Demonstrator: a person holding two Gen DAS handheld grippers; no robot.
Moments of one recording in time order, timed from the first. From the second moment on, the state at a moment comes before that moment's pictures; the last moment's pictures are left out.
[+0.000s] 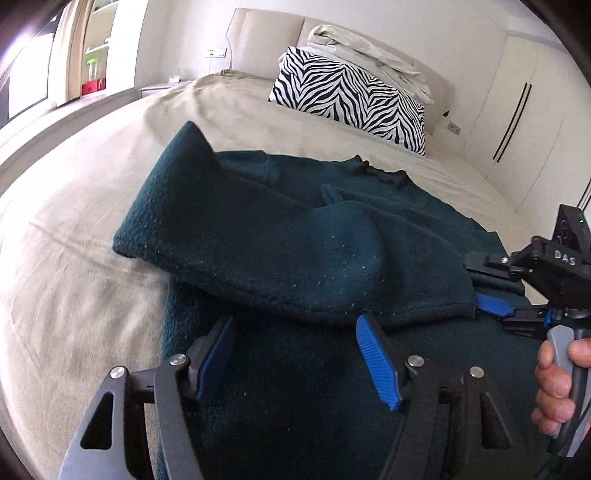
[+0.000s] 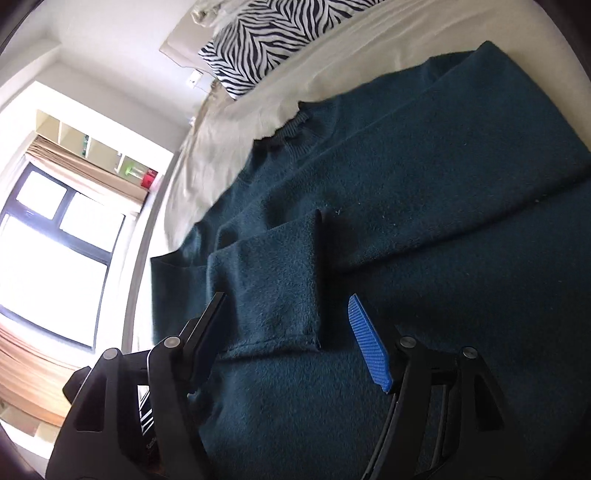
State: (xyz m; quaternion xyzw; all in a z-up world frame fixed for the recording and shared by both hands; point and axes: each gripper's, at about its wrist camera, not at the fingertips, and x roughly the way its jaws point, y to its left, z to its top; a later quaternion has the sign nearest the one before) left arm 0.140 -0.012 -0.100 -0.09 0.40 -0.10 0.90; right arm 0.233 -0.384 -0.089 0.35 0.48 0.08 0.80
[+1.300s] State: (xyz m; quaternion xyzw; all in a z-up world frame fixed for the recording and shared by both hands) left arm 0.222 -0.001 -0.048 -0.13 0.36 -0.10 0.92; right arm 0.292 -0.465 -0.096 0.23 0.45 0.02 0.86
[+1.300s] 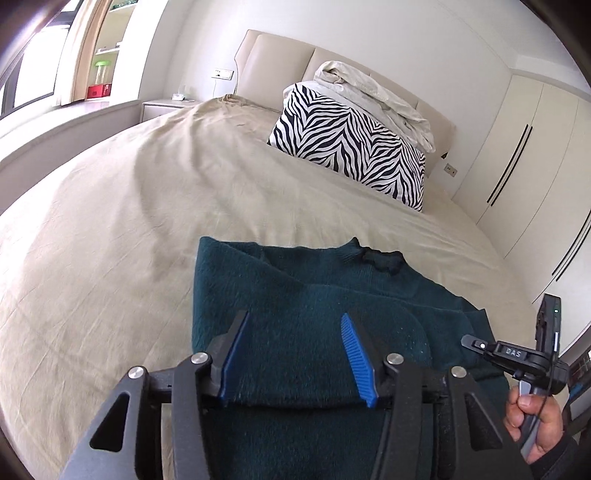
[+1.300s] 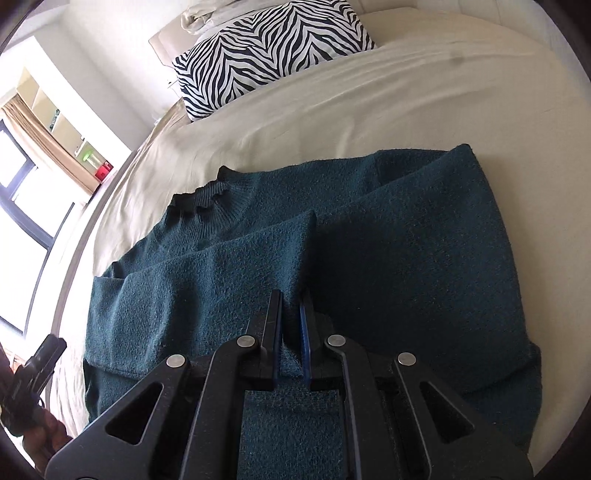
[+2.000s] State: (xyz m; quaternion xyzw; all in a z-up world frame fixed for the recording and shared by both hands) left arm 0.261 0.015 -0.110 -0.09 0.40 -0.05 0.91; right arm 0.293 -0.471 -0.068 0.28 0.41 0.05 0.87
